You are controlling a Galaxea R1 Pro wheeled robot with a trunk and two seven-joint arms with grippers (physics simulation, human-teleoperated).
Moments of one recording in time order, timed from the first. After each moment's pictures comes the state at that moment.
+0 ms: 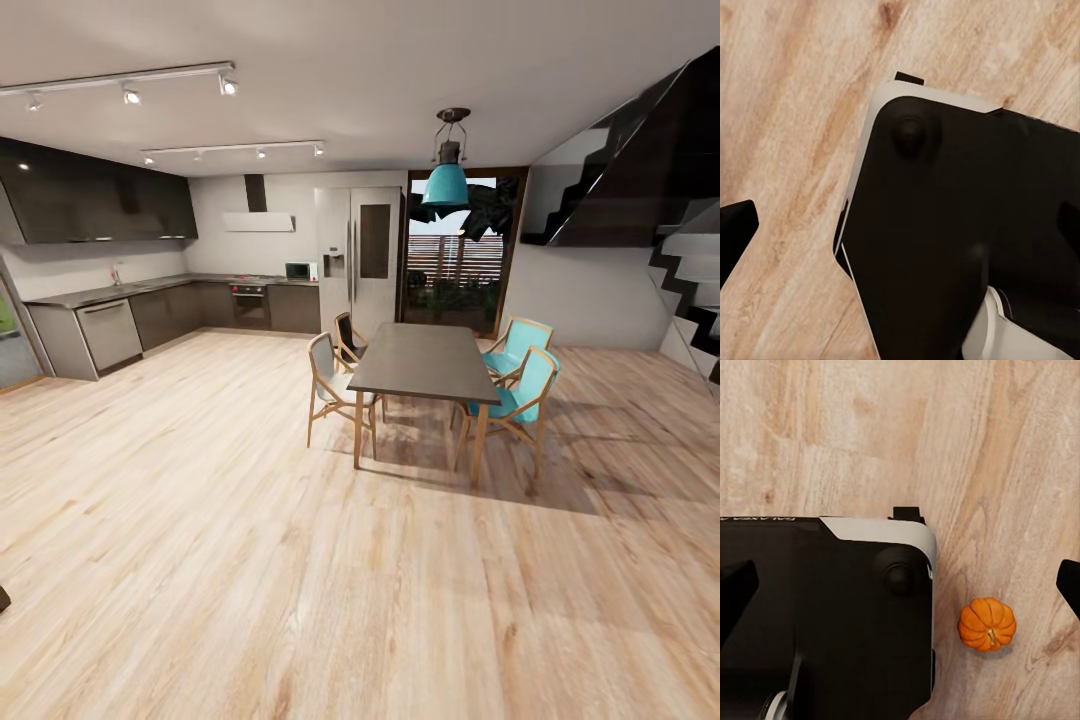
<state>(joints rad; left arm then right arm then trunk) -0.08 0.03 0.06 -0.04 0.24 -0.04 0.00 -0.20 0.00 0.00 -0.13 0.00 0.10 -0.01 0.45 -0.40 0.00</state>
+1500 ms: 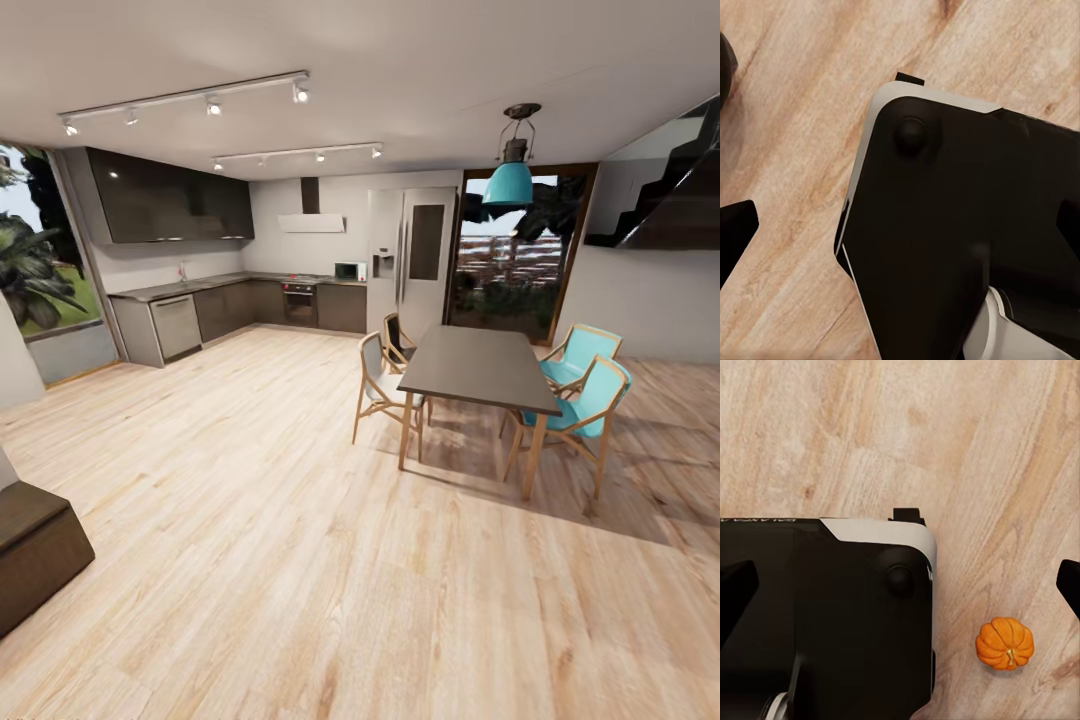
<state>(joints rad) -0.08 0.03 0.06 -0.03 0.24 -0.04 0.00 -0.20 0.00 0.00 -0.13 0.00 0.10 -0.01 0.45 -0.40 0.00</state>
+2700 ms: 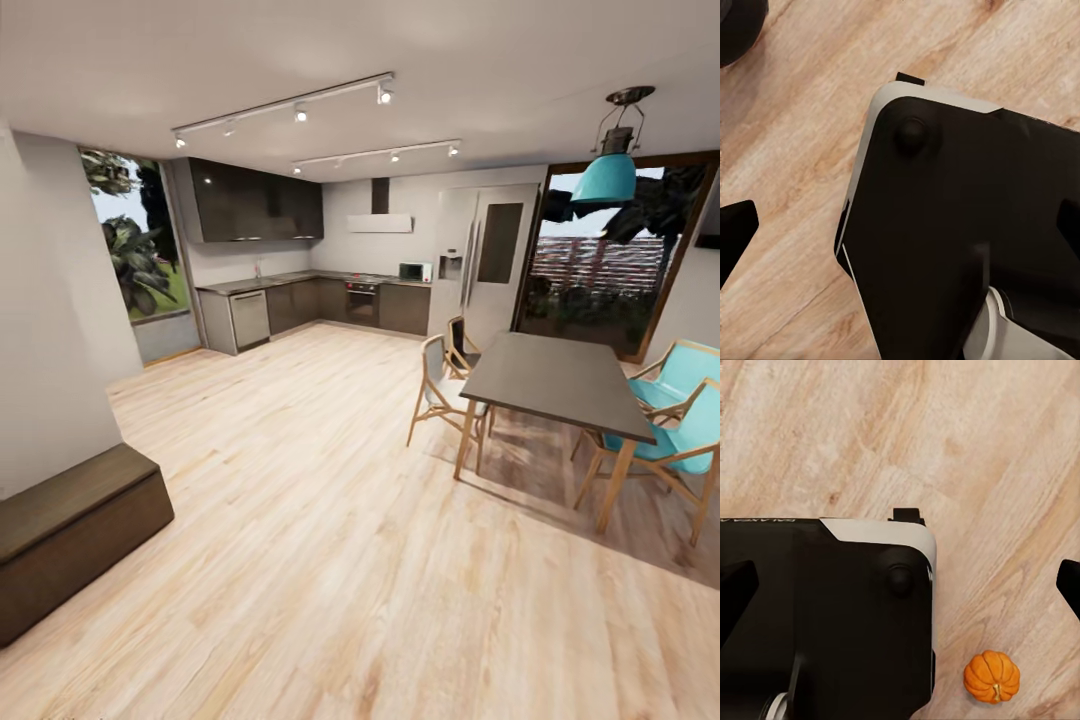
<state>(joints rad) -0.08 0.03 0.06 -0.03 0.24 -0.04 0.00 -0.20 0.00 0.00 -0.13 0.00 0.10 -0.01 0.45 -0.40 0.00</state>
